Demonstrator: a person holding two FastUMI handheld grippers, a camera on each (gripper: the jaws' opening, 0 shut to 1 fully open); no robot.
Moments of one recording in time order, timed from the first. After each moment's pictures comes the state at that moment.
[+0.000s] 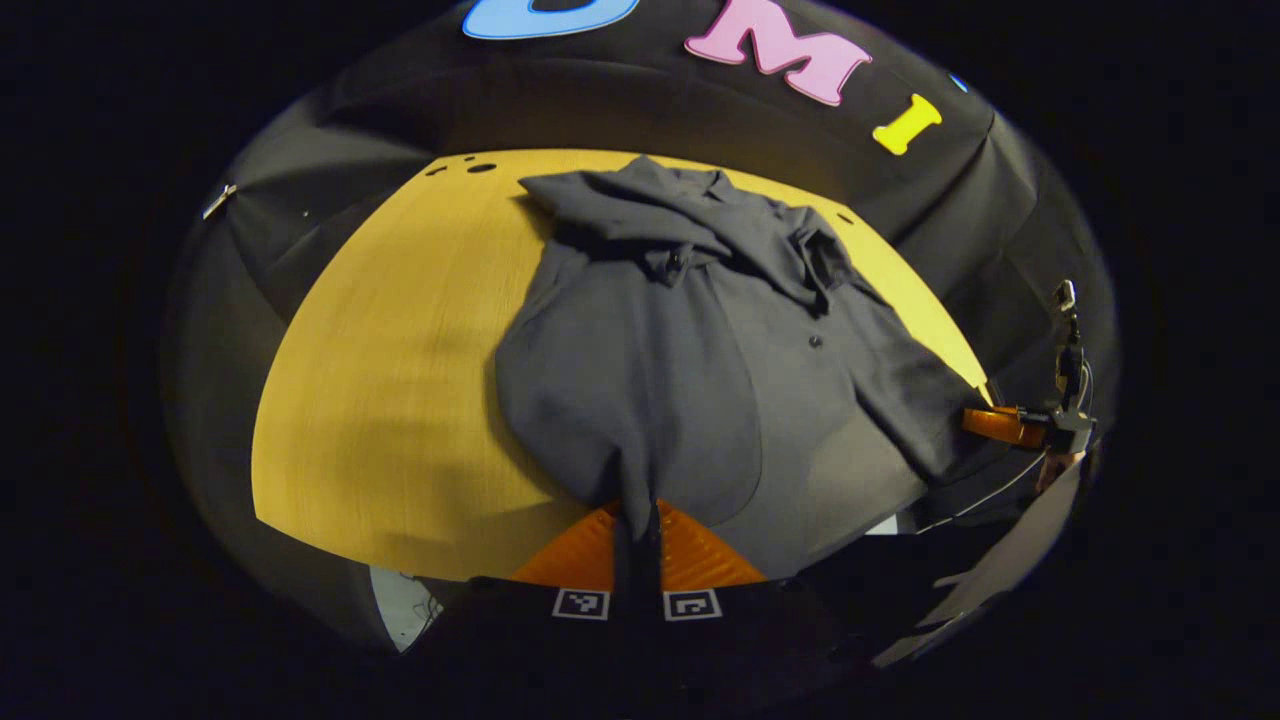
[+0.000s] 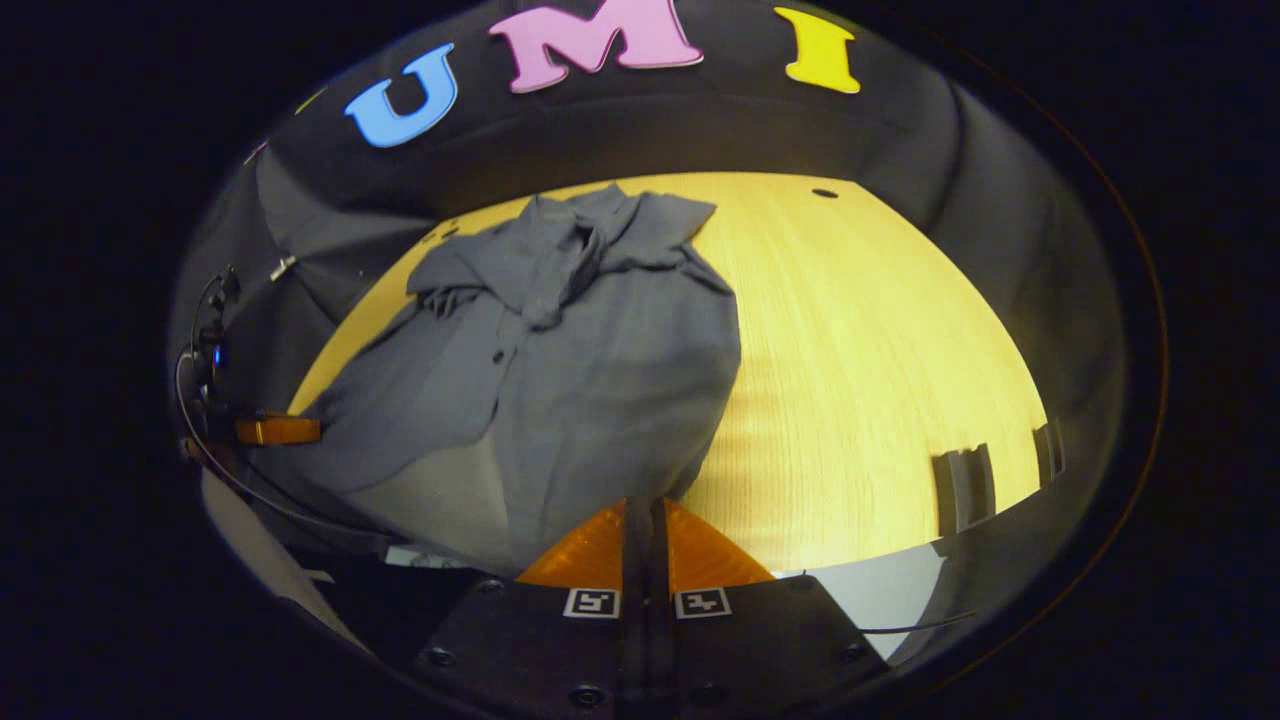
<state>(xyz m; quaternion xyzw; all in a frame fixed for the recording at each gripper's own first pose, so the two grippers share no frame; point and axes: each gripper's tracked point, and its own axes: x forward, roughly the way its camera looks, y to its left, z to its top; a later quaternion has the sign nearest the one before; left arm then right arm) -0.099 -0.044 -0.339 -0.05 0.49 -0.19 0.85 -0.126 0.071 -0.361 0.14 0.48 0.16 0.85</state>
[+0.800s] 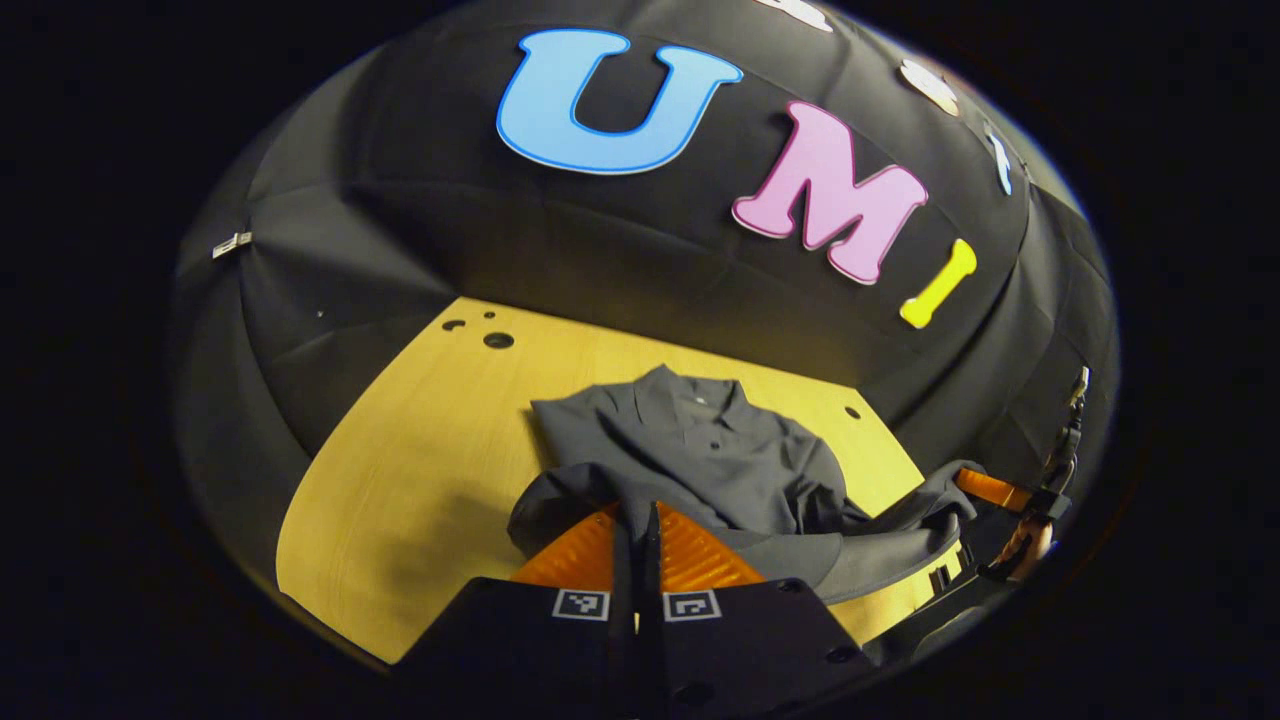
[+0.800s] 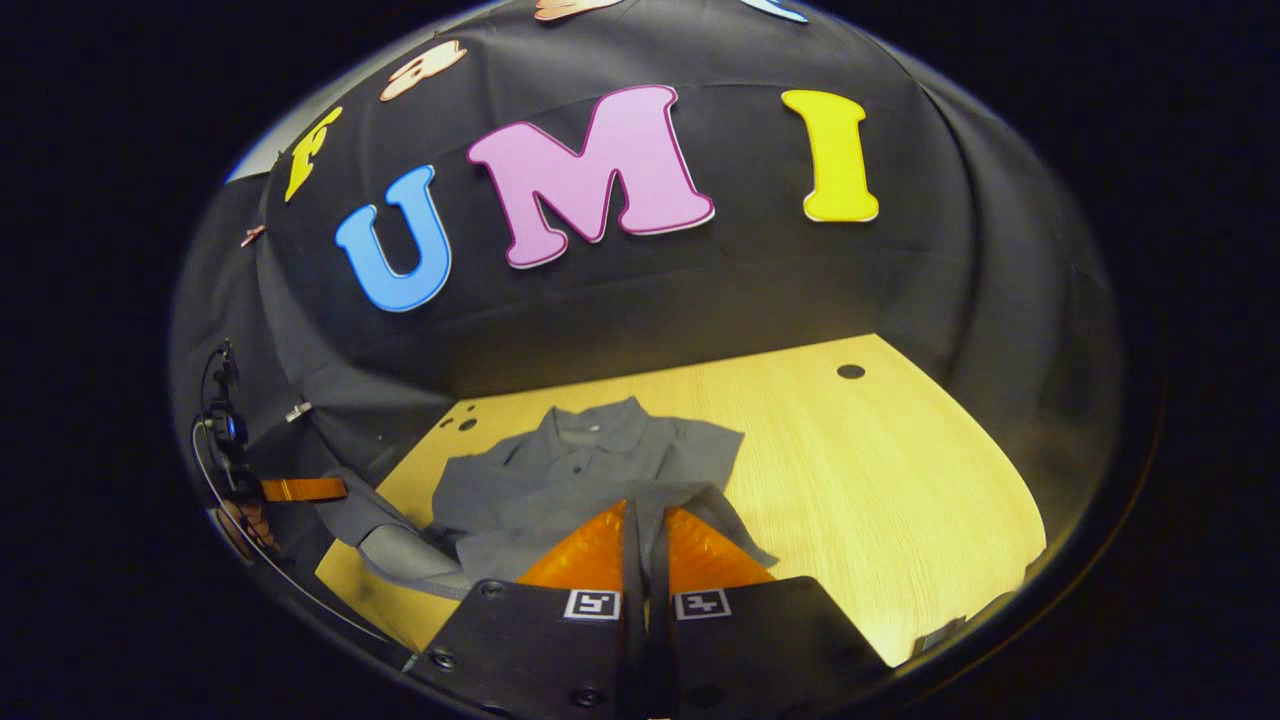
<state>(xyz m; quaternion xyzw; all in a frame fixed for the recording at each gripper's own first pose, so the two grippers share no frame) 0.096 -0.053 -0.215 -0.14 0.30 -0.14 0.93 0.092 0.076 -0.248 0.21 0.28 0.14 0.93</state>
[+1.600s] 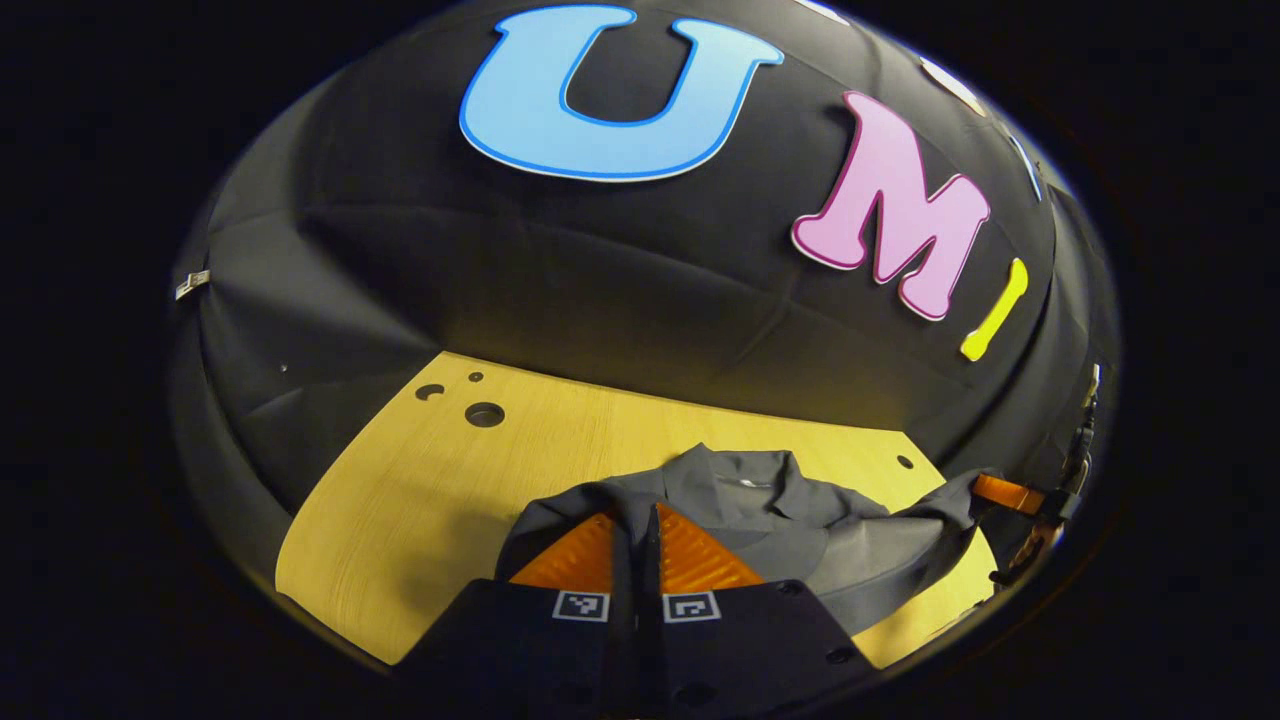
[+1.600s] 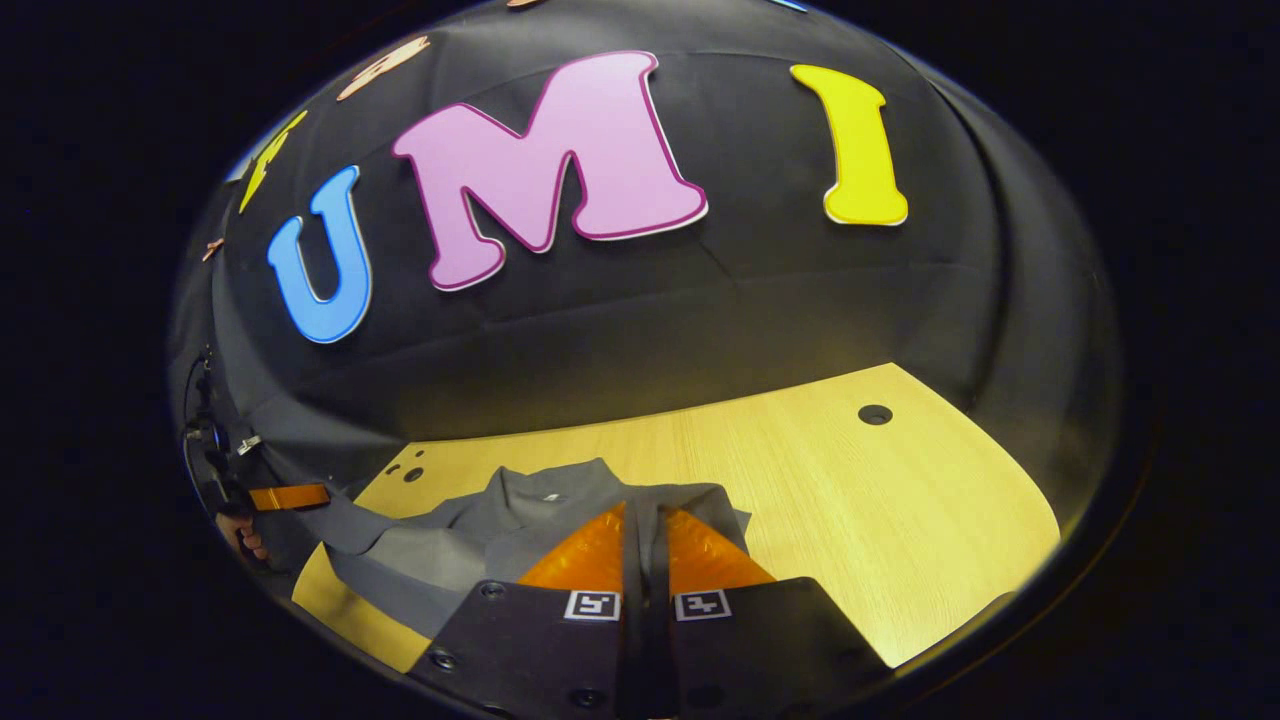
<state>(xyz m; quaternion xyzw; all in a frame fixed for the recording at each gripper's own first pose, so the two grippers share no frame) 0.260 -0.065 -0.253 -0.12 0.27 -0.12 0.95 0.242 0.096 -0.308 0.21 0.27 0.10 0.94</state>
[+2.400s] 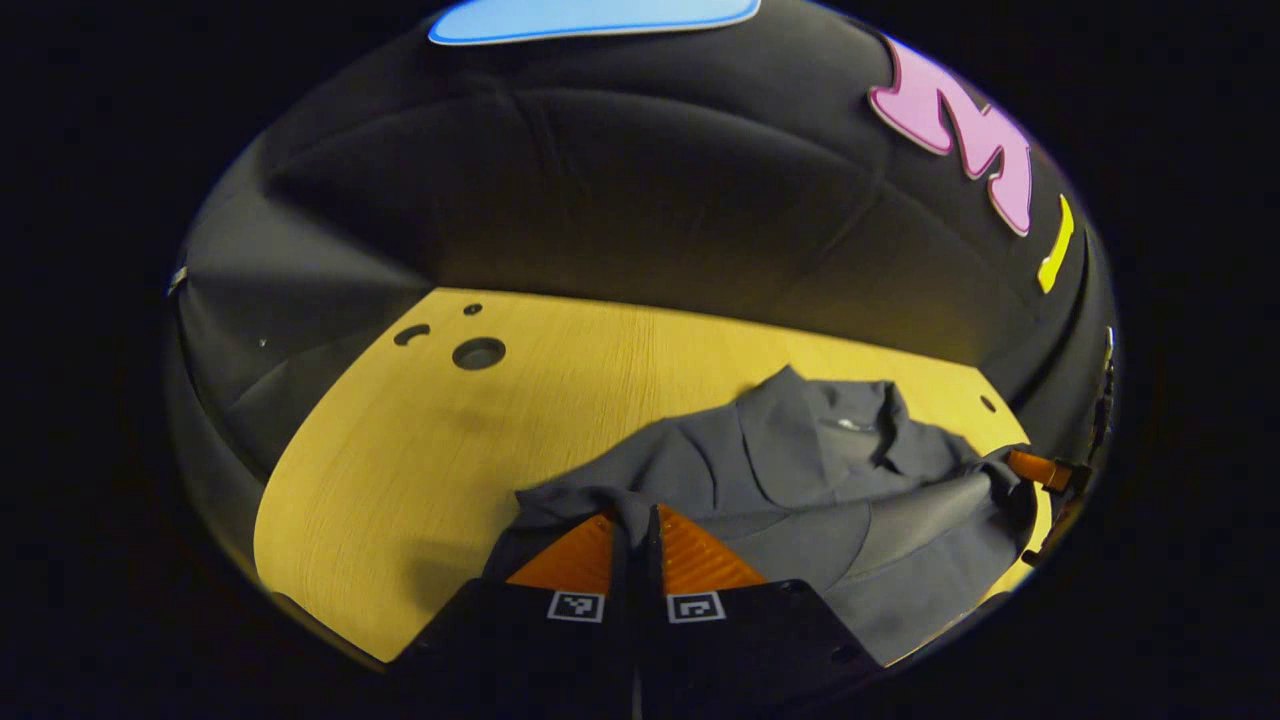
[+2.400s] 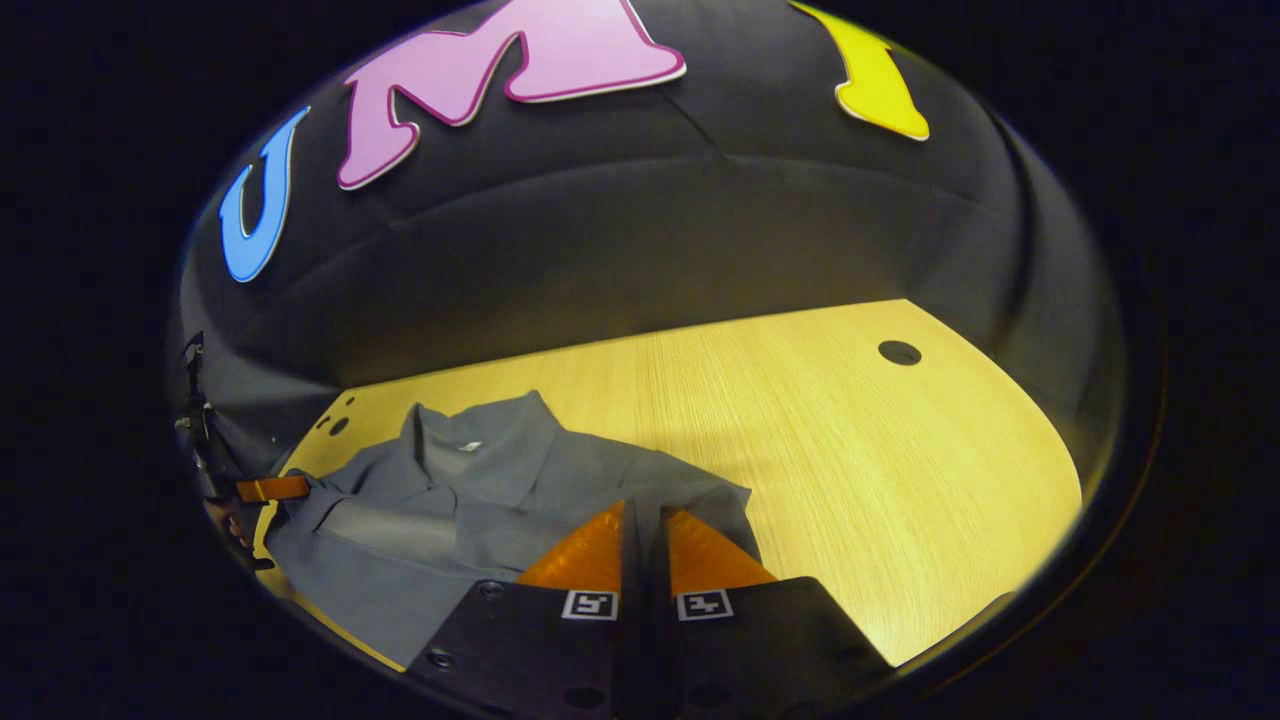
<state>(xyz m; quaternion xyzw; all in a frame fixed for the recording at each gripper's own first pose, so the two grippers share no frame) 0.313 -0.070 -0.382 -0.06 0.38 -0.08 0.92 0.277 0.124 -0.441 0.18 0.37 0.08 0.91</state>
